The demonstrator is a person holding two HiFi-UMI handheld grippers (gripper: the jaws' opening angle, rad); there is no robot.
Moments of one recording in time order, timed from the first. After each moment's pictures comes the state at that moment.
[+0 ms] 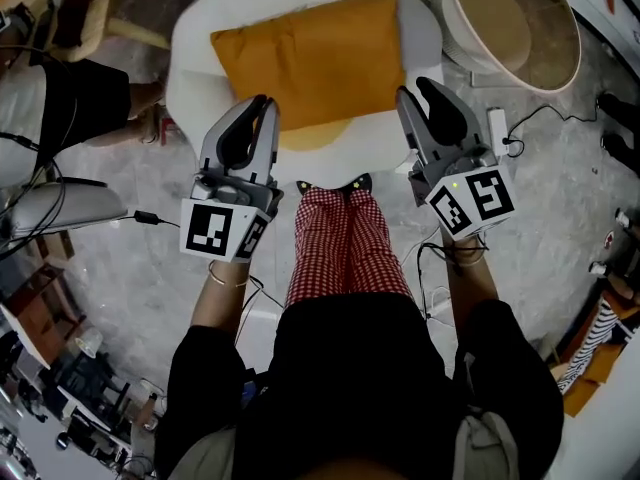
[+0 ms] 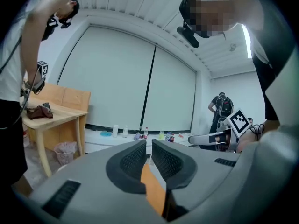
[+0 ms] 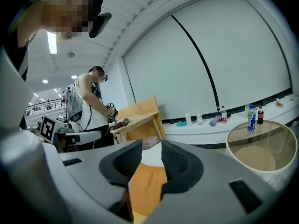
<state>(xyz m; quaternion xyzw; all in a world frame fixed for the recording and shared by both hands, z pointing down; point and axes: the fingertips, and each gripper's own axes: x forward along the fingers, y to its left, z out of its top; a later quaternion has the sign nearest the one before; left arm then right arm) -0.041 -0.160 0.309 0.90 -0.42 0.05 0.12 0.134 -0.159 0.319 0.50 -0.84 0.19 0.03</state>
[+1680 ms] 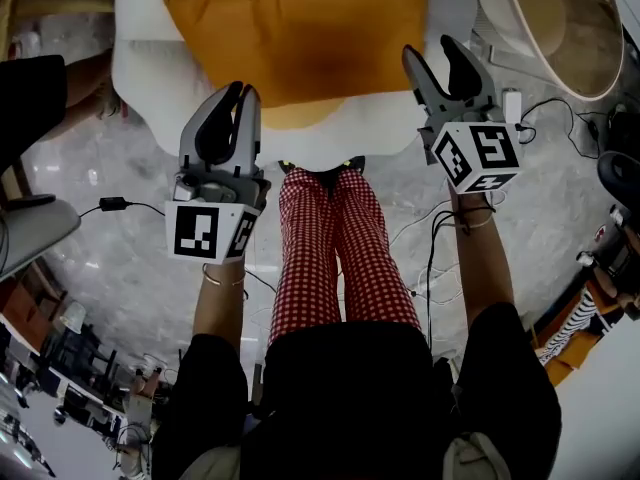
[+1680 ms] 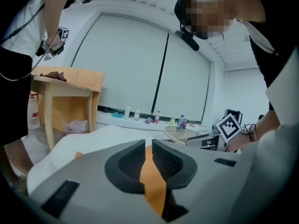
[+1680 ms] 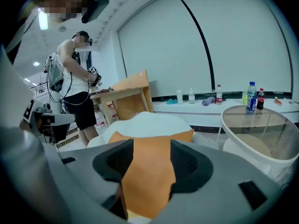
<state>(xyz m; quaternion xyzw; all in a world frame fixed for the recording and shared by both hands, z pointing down) -0.066 -0.193 0.479 0.86 -0.47 0.08 0.18 0.155 -0.235 0.528 0.52 -0.81 0.21 0.15</state>
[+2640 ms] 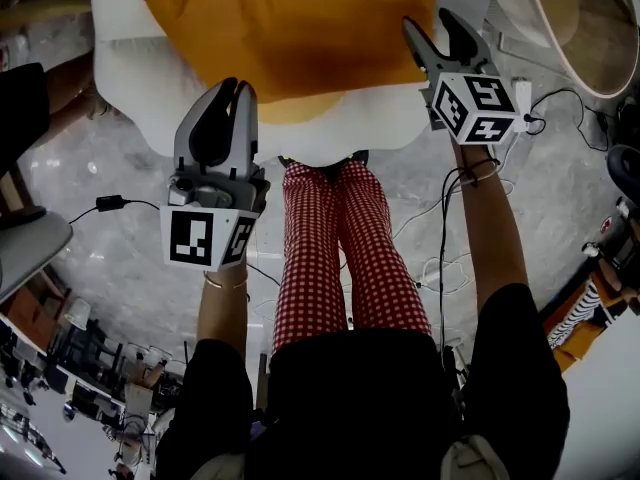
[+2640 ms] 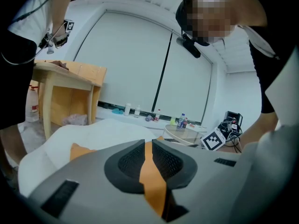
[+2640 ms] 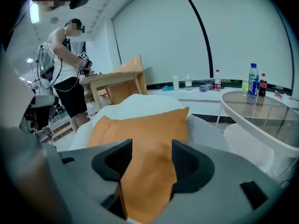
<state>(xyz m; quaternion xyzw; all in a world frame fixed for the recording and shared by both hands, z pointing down) -0.065 -0.190 0.507 0.86 -0.47 0.07 0.19 0.171 -0.261 0.621 0.52 -0.80 0.24 0.19</state>
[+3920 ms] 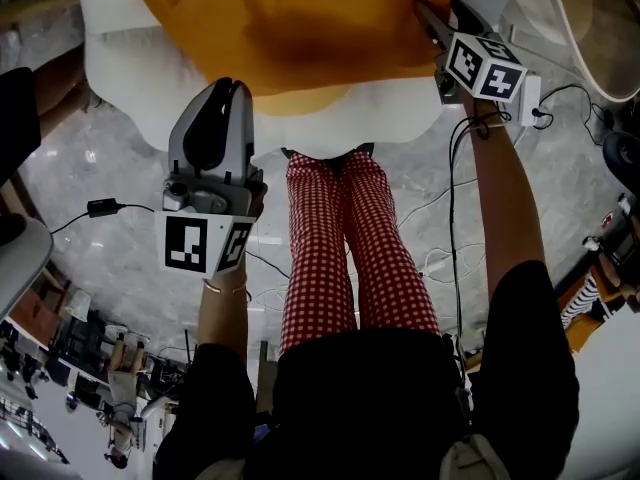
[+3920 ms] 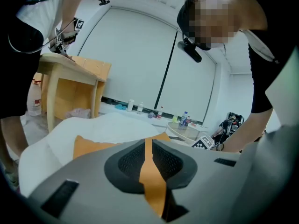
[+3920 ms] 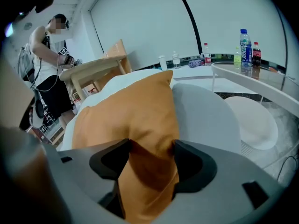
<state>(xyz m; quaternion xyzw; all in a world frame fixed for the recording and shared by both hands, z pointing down) -0.076 -0.196 0.542 0.85 -0.47 0.07 0.22 0.206 -0.284 0.738 0.53 -0.74 0.34 0.22</state>
